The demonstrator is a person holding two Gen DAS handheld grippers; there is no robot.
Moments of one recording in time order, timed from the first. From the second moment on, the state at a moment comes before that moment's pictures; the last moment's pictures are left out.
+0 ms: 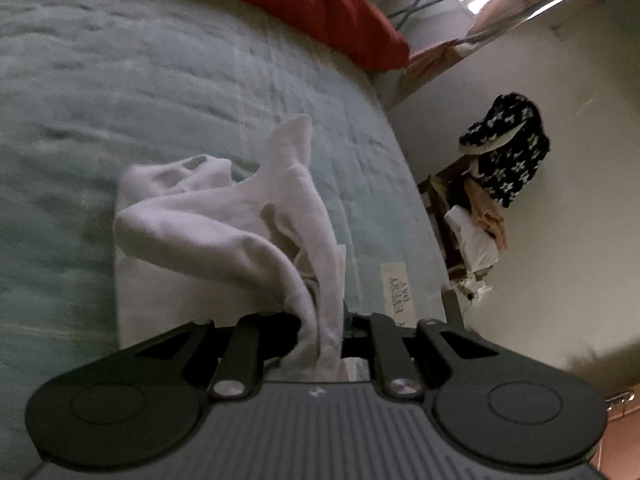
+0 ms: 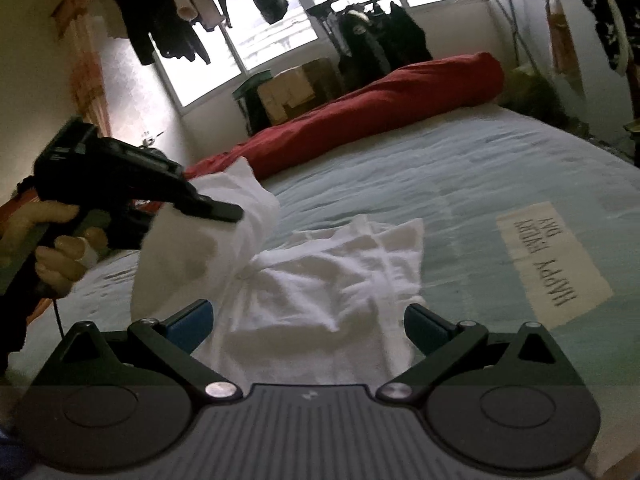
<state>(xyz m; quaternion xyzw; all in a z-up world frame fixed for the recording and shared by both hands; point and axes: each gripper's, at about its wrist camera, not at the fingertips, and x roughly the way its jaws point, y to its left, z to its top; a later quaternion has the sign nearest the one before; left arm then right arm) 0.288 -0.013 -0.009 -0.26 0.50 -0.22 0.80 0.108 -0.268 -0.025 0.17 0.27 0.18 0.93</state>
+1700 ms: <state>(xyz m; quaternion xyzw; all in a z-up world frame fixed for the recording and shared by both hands) 0.102 -0.033 -0.016 0.17 0.30 -0.27 0.90 0.092 -0.316 -0.039 0.18 0.27 0.12 0.94</state>
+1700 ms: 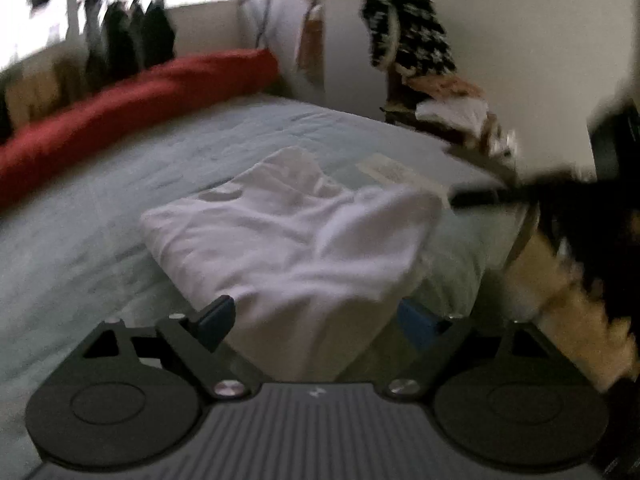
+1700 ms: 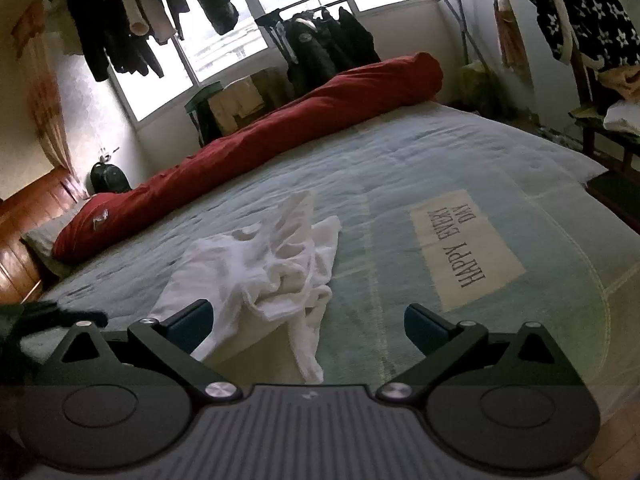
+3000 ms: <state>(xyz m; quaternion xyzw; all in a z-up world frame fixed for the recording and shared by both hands) 0.105 0.037 -0.051 0.11 0.35 -0.22 0.91 0.125 -0.249 -0.070 0.11 0.31 0.22 0.92</state>
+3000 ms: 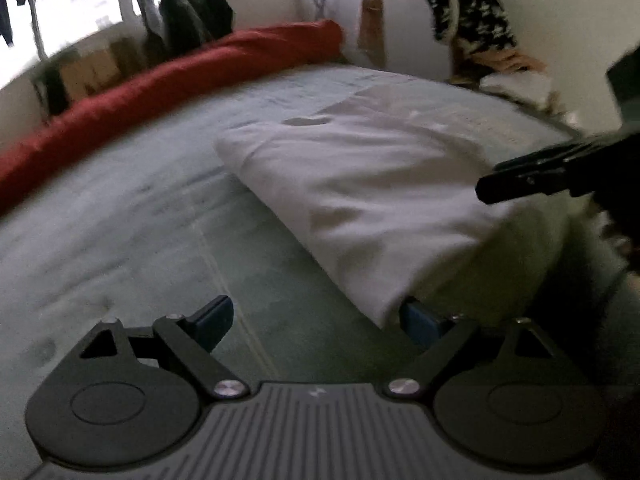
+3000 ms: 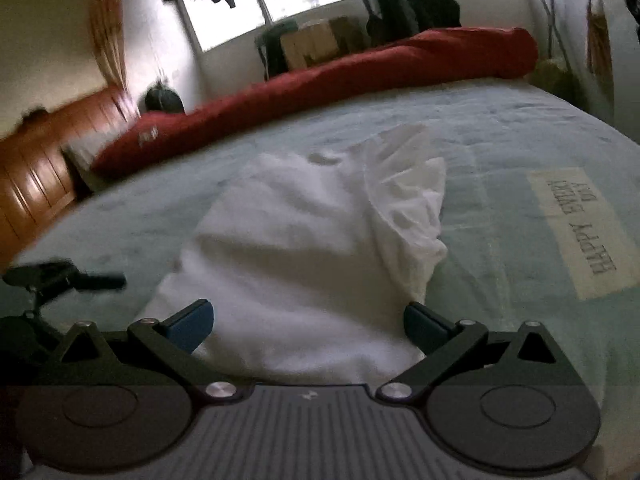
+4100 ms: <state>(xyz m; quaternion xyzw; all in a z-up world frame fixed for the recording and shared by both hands) 0.315 0.015 -0.054 -0.08 0.39 -0.28 0.87 0.174 -0.204 -0.061 -0.04 0.27 0.23 0.93</state>
